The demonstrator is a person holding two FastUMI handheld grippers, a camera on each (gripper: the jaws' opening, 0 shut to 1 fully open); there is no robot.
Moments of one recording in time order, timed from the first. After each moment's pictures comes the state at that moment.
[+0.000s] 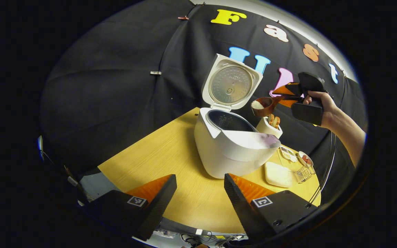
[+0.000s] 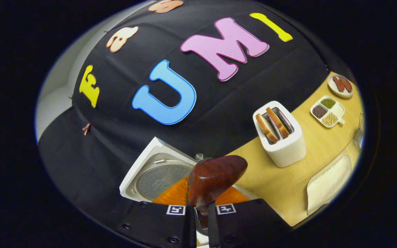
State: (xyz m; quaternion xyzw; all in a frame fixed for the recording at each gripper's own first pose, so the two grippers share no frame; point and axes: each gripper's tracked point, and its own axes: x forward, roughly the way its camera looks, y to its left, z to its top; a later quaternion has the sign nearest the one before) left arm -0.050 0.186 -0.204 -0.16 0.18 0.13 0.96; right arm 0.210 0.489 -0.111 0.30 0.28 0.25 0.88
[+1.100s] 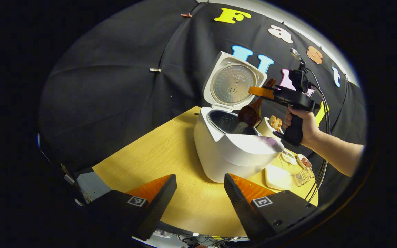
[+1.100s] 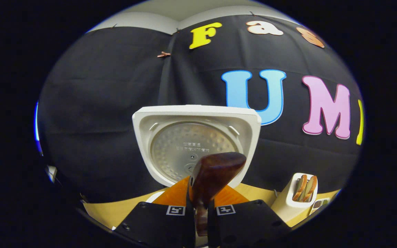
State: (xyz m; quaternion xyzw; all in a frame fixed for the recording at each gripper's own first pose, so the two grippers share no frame) left arm -0.026 0.193 -0.203 -0.16 0.18 0.12 0.96; right arm 0.151 0.583 -0.142 -0.08 0.07 0.47 0.87
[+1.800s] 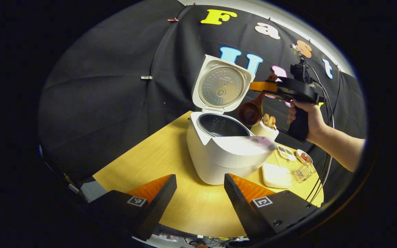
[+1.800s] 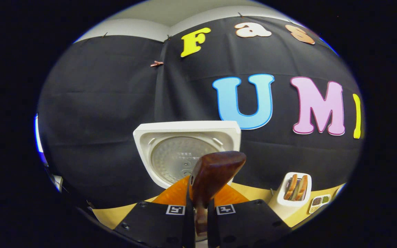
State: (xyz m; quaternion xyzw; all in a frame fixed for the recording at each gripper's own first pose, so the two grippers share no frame) left arm -0.019 0.168 -0.189 -0.12 0.17 0.11 0.97; right arm 0.165 0.518 -0.091 0.02 0.09 0.44 0.90
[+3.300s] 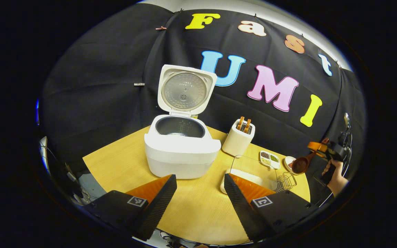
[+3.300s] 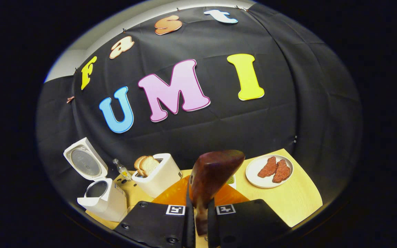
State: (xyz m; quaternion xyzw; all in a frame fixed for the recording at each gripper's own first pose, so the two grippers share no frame) left arm 0.011 -0.027 -0.140 -0.13 0.15 0.17 0.97; right arm 0.310 0.046 -0.169 0.11 0.19 0.18 0.96
